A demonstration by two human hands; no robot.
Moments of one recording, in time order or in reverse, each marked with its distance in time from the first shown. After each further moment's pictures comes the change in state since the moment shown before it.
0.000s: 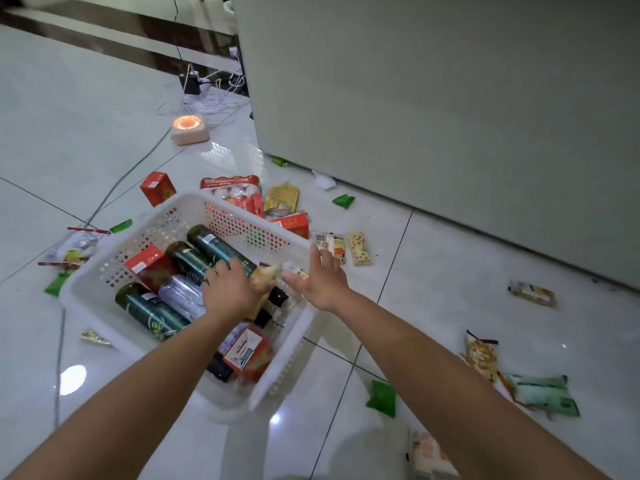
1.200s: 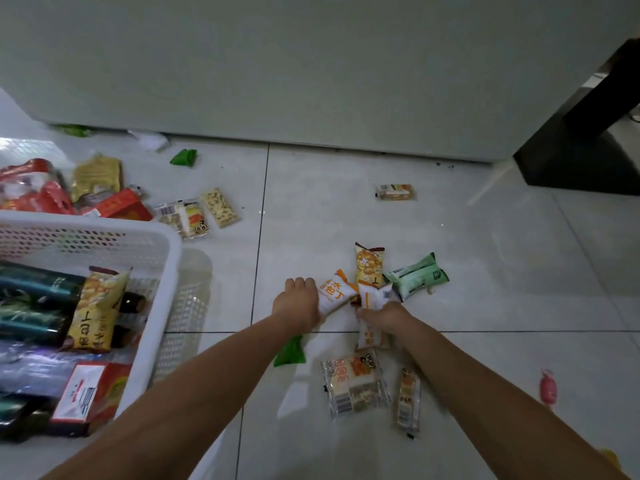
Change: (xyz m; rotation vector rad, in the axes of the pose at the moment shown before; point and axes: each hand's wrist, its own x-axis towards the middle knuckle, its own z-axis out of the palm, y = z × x) left_hand -0.114 0.211 0.168 0.214 -0.479 0.863; right_hand -0.155 0.299 0.065 0.520 0.045 0.996
